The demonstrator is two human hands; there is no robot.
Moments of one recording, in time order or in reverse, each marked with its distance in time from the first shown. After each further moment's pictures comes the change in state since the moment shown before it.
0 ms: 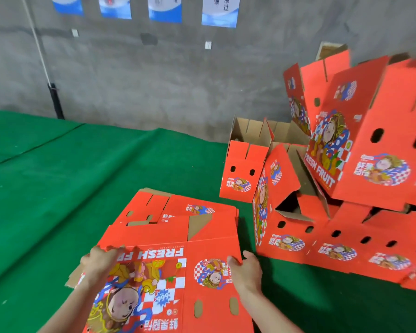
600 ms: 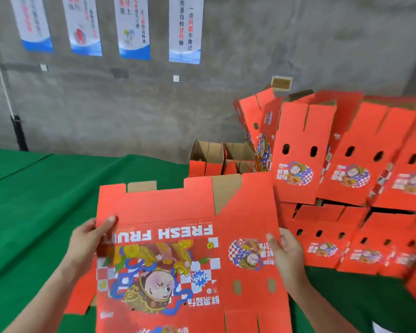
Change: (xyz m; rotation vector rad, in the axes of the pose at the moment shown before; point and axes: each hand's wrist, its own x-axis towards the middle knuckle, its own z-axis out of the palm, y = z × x) left_hand -0.100 0.087 -0.027 -0.661 -0.282 0.511; right_hand -0.026 0.018 -0.203 0.462 0.223 -0.436
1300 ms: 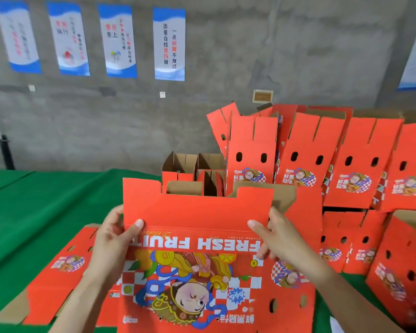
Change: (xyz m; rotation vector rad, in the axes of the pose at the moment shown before) left_hand -0.132 0.065 0.128 -0.289 -0.331 0.325; right_hand 0.012 -0.090 -0.116 -0.426 -0.393 -0.182
